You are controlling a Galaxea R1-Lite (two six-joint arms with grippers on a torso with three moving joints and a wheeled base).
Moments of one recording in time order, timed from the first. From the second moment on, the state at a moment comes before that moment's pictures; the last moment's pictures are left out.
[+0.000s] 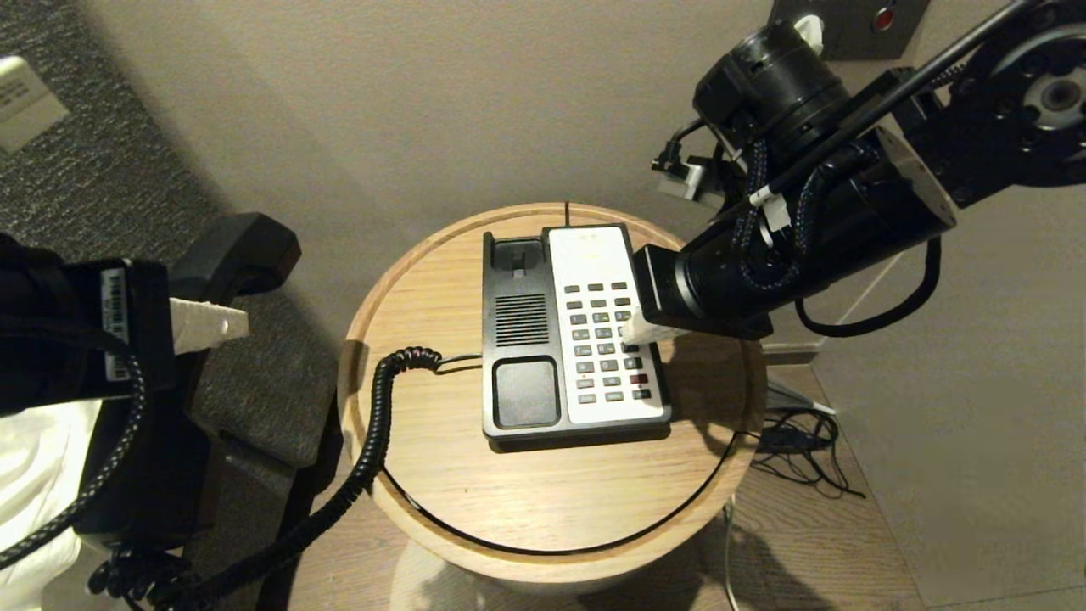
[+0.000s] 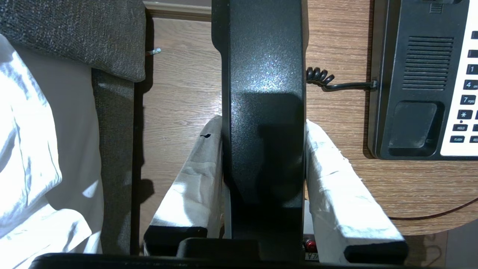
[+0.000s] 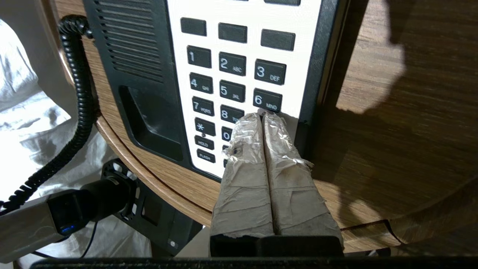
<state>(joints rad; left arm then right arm) -0.82 1.25 -1.42 0.84 0.62 -0.57 0.72 1.89 -1.91 0.85 0.07 0.52</state>
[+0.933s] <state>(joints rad) -0.82 1.25 -1.42 0.84 0.62 -0.57 0.71 1.91 -1.89 0.84 0.07 0.52</state>
